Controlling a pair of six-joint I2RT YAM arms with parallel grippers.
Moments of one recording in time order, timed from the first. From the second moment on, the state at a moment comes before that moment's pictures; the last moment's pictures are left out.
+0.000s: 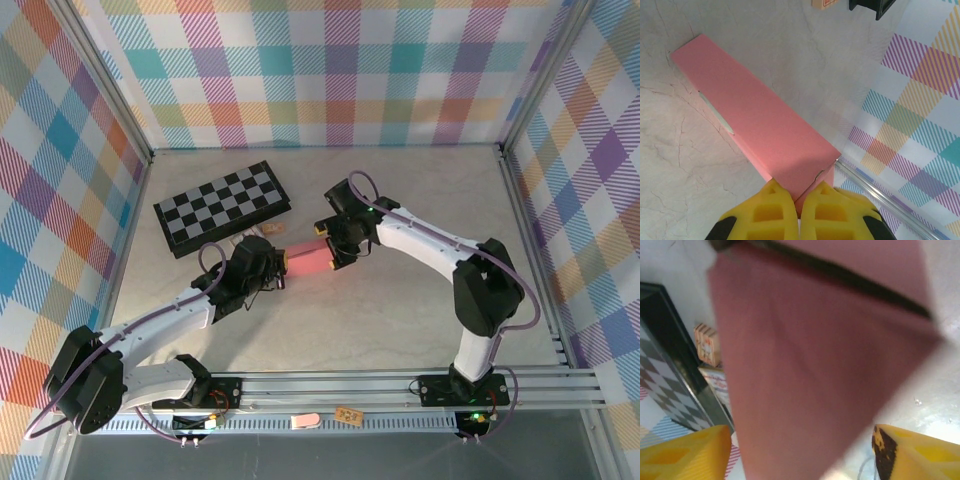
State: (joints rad) left arm -0.66 1.15 0.63 -0.12 -0.14 -2.09; right arm 0.71 1.80 1.43 -0.70 -0.18 1.80
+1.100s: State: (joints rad) left arm -0.58 0.92 0.68 -0.50 0.03 -2.02; right arm 0.53 1.67 0.82 -0.09 -0.28 1.39
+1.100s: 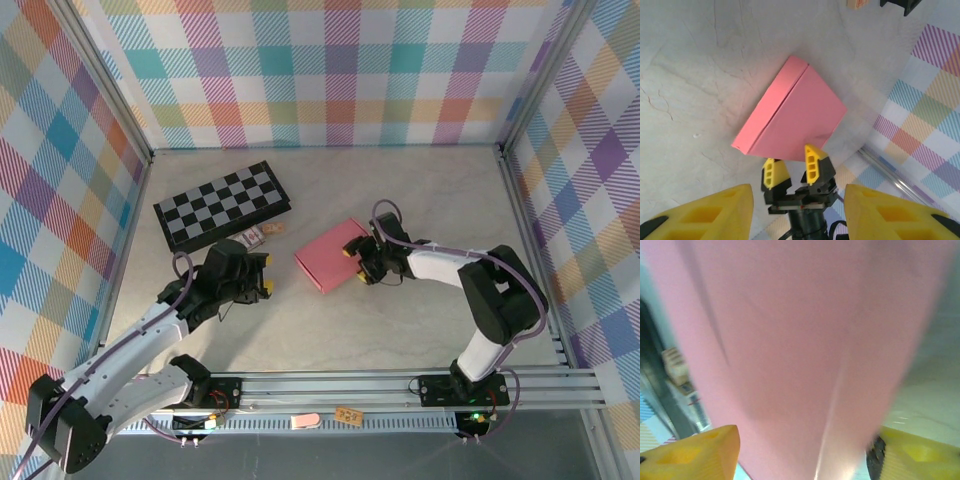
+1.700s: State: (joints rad) left arm -0.39 1.05 1.12 -0.70 0.00 -1.05; right arm 0.30 1.15 1.30 -0.80 -0.01 0.75
